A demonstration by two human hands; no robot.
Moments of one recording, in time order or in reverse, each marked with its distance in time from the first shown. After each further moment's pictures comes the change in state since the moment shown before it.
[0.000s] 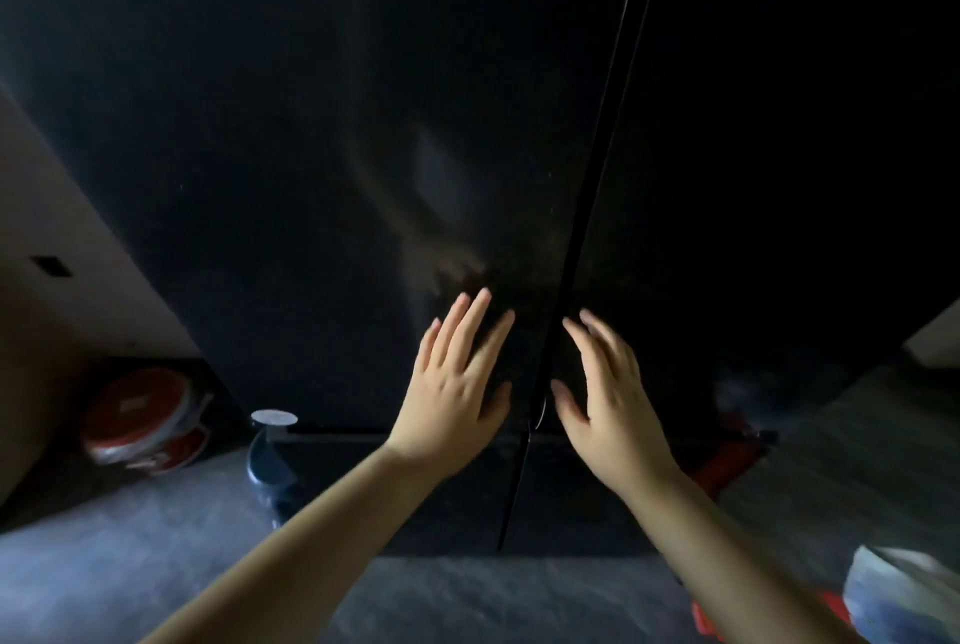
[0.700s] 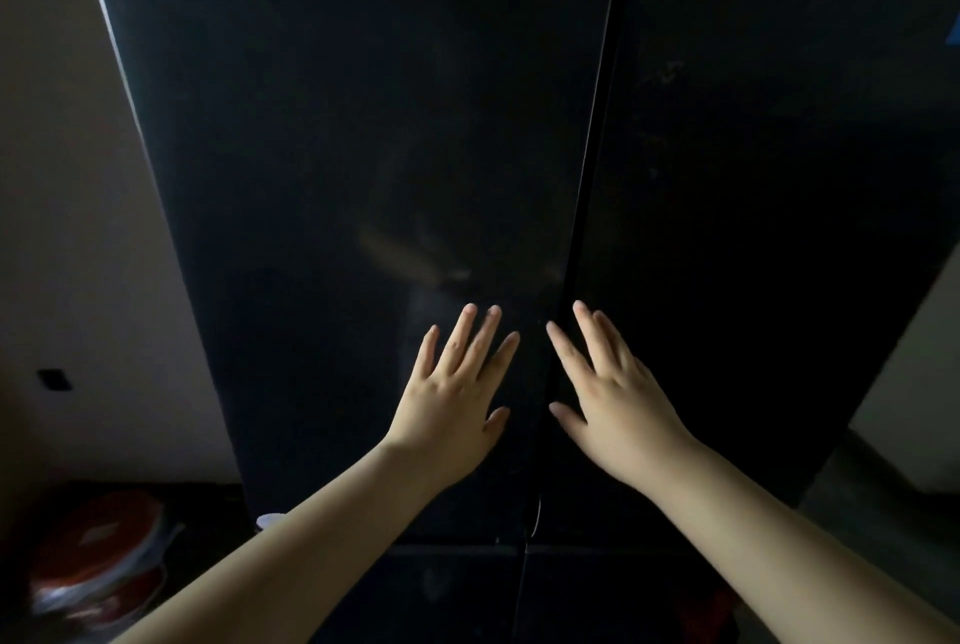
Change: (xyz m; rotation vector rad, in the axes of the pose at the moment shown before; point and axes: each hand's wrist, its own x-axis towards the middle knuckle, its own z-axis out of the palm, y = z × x) left_hand 0.036 0.022 -0.110 0.404 0.004 0.094; right_hand 0.046 -0.073 -0.109 -0.491 -0.150 -0.124
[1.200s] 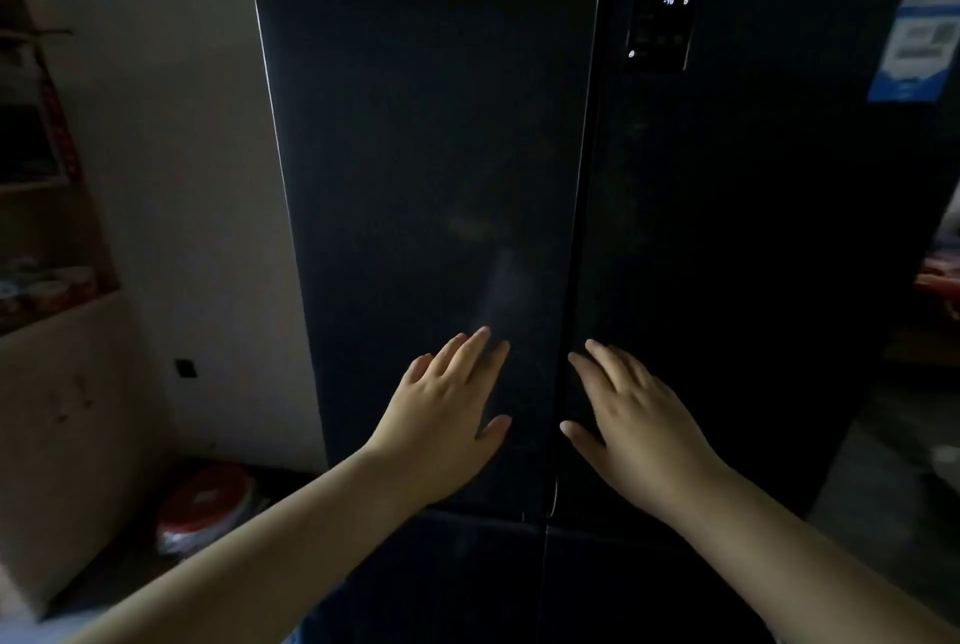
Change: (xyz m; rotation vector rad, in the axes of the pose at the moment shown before) left_hand -0.084 0.063 -0.146 -0.093 -0.122 -0.167; right_hand -0.105 -0.018 -0.091 0.054 -0.015 -0.100
